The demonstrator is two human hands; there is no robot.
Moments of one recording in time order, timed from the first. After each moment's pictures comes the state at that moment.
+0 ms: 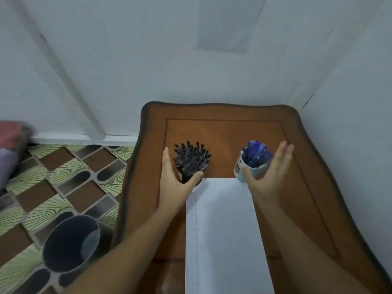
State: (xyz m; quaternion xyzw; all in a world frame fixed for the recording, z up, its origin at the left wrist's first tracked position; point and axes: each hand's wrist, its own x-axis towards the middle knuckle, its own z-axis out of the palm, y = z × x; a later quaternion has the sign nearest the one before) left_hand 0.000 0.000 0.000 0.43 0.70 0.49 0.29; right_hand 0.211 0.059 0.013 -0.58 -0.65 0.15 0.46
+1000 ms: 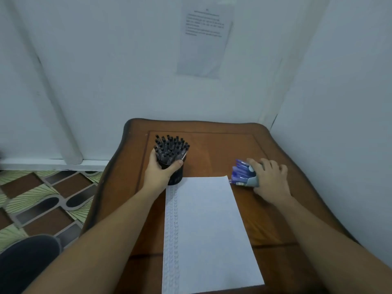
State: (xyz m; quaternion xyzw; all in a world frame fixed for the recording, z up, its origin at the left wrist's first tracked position) left_hand 0.000 0.017 -0.051 0.44 0.56 0.60 0.36; right_hand 0.313 0.064 -0.034 -0.61 -0.78 -0.13 0.04
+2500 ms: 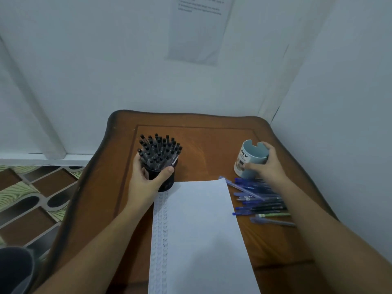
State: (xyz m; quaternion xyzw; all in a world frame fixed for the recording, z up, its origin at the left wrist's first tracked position) left_hand 0.003 0.020 -0.063 0.44 0.57 0.60 0.35; right_hand 0.308 0.136 -0.035 -0.59 -0.54 0.43 0.42
